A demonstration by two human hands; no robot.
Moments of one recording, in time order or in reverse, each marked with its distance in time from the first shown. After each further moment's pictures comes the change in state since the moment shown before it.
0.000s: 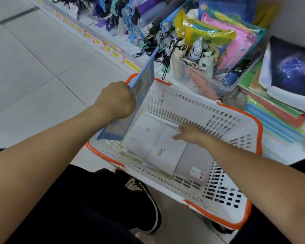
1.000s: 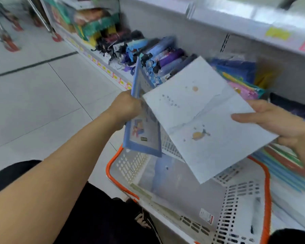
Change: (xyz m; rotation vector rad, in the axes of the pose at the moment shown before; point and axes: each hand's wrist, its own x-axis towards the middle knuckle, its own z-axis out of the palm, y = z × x) left_hand -0.001 -0.009 -0.092 -0.645 0.056 -0.093; right_hand -0.207 -0.079 -0.180 0.552 0.023 -0.553
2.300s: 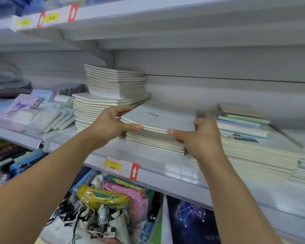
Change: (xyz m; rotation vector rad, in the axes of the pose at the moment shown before) left_hand 0.091 0.374 0.148 -0.329 -0.260 0.733; right_hand -0.038 -0.129 -0.203 -0.049 1.171 -0.324
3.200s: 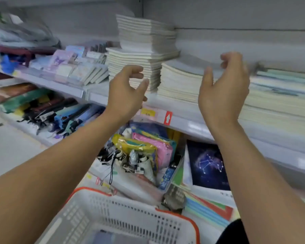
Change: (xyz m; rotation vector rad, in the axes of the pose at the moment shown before) left_hand -0.093 -0.018 -0.020 0.209 0.376 0.208; right_hand -0.057 -0.010 0.033 -0.297 0.429 -0.509
